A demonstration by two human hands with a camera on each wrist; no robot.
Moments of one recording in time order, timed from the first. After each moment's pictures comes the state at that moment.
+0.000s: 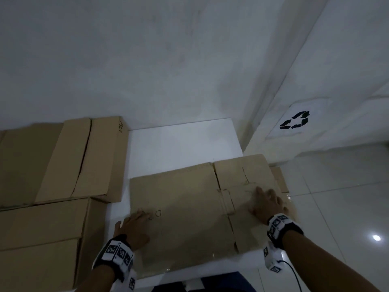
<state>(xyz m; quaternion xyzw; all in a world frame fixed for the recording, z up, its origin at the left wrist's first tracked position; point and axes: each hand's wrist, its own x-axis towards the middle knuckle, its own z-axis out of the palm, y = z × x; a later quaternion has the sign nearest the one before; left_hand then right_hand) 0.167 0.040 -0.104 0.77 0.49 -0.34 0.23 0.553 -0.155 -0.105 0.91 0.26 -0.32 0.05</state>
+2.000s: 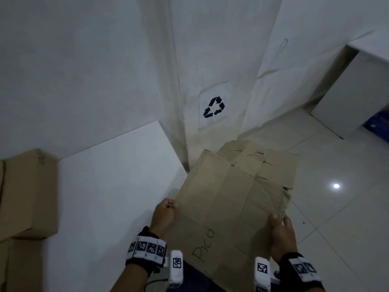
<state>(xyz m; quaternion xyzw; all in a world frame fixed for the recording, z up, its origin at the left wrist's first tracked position) 0.399 -0.136 -0.073 0.70 0.46 -0.03 0.54 0.550 -0.433 -0.103 0.72 -0.27 -0.21 -0.61</state>
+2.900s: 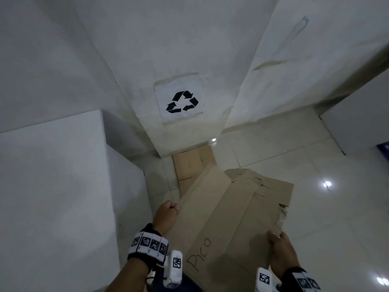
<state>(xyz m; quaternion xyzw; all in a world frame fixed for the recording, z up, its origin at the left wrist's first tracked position) 0.693 -0.243 -0.151 0.61 0.56 -0.11 0.55 0.874 -0.535 -0.165 0.75 -0.30 -0.36 -0.47</state>
